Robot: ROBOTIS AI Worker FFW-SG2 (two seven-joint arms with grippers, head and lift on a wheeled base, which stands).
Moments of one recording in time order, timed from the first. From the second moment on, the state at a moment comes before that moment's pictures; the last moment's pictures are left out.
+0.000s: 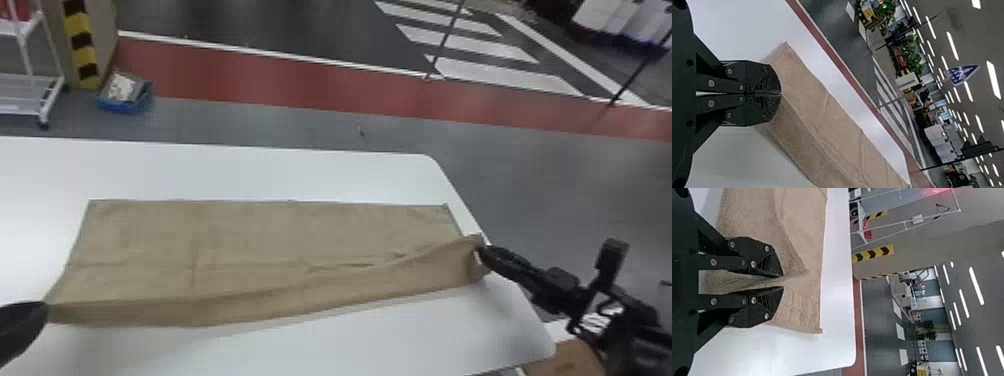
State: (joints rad) left arm 0.68 0.48 0.09 -2.16 -0.13 0.04 -0.40; right arm 0.04 -0.60 -0.51 -1.04 -0.36 0.08 1.08
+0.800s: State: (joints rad) left arm 0.67 0.48 0.08 -2.14 -0.14 0.05 -0.40; right arm 0.01 -0.56 -0.45 -1.11 -0.33 0.11 1.03
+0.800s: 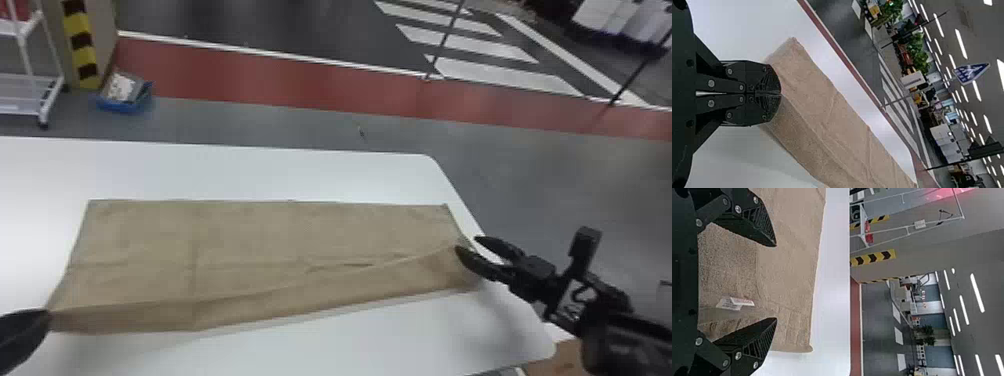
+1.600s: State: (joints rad) left arm 0.66 0.48 0.07 -2.13 -0.14 0.04 -0.40; right arm -0.11 -0.57 -0.39 -1.02 -0.21 0.15 0.97
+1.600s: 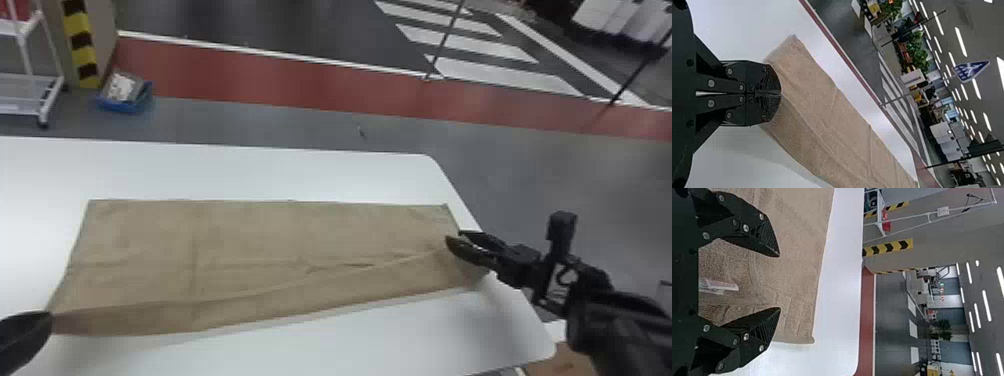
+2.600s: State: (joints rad) left arm 0.71 0.44 0.20 -2.25 -0.06 0.14 -0.48; right arm 0.06 -0.60 -0.63 -1.13 -0.39 0.09 1.17
